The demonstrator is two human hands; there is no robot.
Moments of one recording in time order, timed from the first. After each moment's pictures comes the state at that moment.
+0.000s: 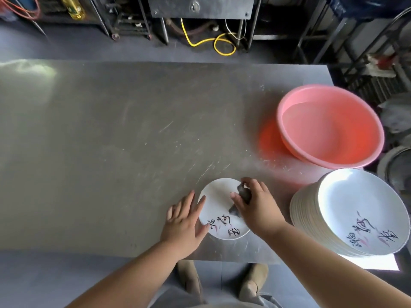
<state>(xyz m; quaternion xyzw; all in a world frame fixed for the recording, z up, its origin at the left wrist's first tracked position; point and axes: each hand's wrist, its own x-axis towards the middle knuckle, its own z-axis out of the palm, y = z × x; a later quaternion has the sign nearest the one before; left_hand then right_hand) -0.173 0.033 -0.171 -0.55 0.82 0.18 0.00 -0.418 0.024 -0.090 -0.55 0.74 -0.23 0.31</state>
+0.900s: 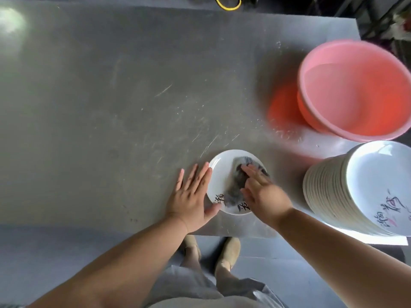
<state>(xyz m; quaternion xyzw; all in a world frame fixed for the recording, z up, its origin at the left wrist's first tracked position) -0.174 0.024 -0.208 -0.49 0.86 0.13 -0.02 -0.422 0.049 -0.146 -0.72 0.66 -0.08 0.21</state>
